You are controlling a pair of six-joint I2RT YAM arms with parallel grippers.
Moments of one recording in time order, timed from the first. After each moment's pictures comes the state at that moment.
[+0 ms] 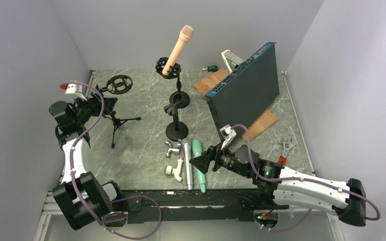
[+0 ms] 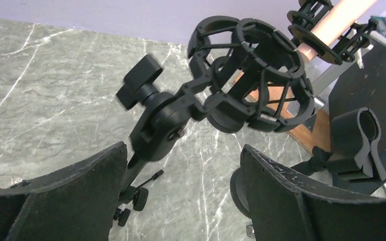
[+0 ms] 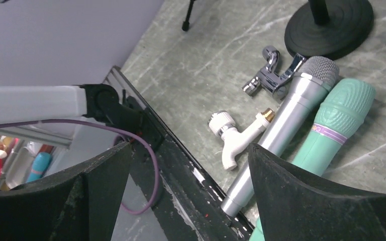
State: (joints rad) left arm 0.50 1.11 0.69 0.32 0.88 -0.35; right arm 1.16 0.73 0.45 0.05 0.15 0.71
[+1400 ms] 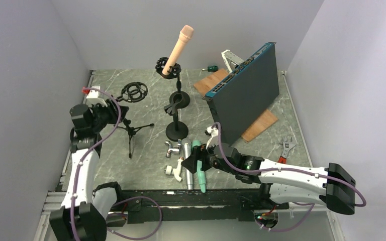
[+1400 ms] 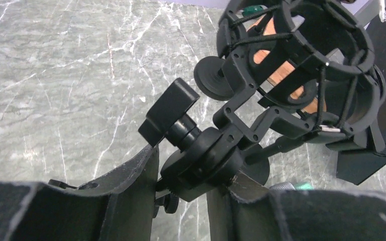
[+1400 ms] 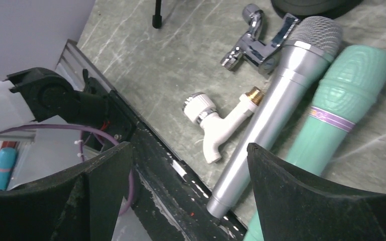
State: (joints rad) left arm 0.22 0.95 0.69 0.00 0.58 -0.23; right arm 1.16 0.99 0.52 0.06 0.15 0.74
